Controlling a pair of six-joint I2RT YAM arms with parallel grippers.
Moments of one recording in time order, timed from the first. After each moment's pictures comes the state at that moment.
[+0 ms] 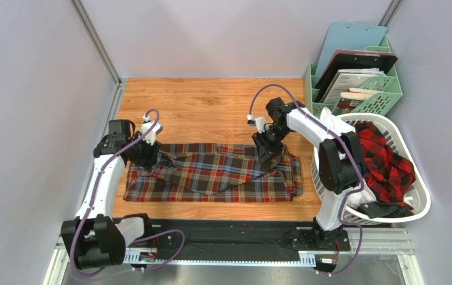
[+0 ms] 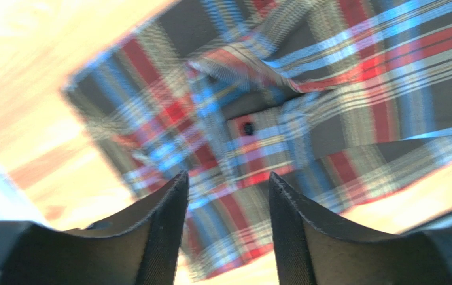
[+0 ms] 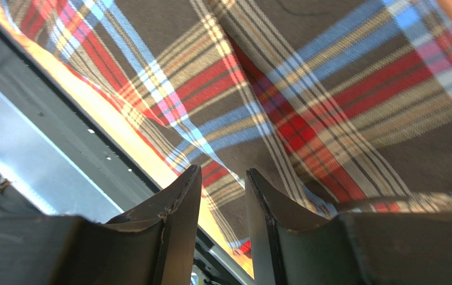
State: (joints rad) left arm 0.11 1.11 0.87 -0.79 0.35 0.55; right arm 0.38 1.87 1.43 -1.07 -0.52 -0.28
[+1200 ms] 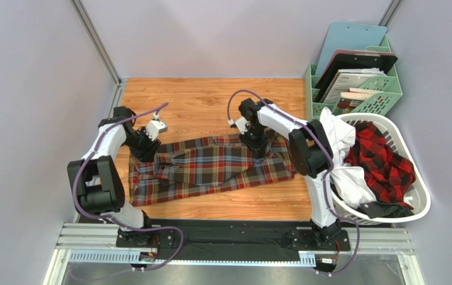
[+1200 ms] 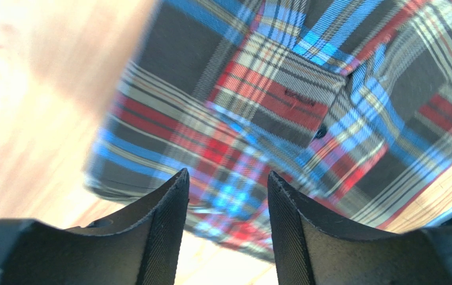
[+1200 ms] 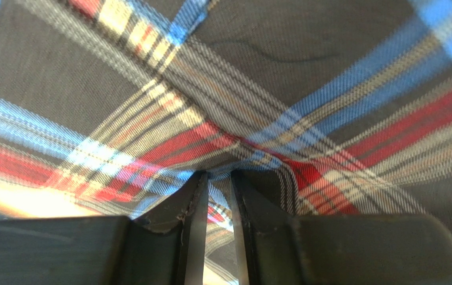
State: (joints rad) left arm 0.16 1.56 1.08 -0.89 0.38 0.97; right arm 0.52 2.18 1.70 -1.09 -0.12 -0.27
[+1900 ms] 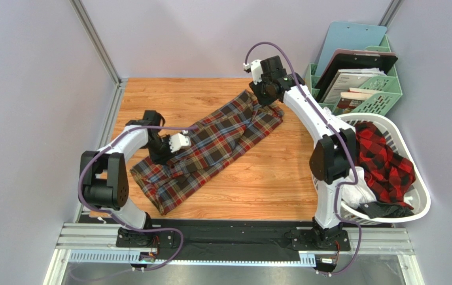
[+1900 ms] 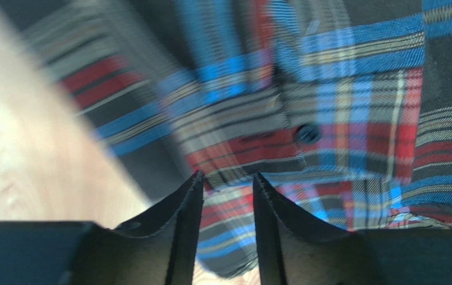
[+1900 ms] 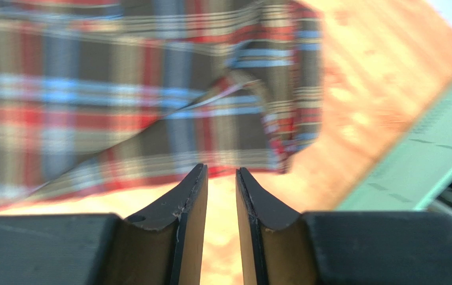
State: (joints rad) left arm -0.07 1.58 1.03 -0.82 0.27 1.16; right arm 0.39 2.03 1.98 -0.81 0.02 -0.27
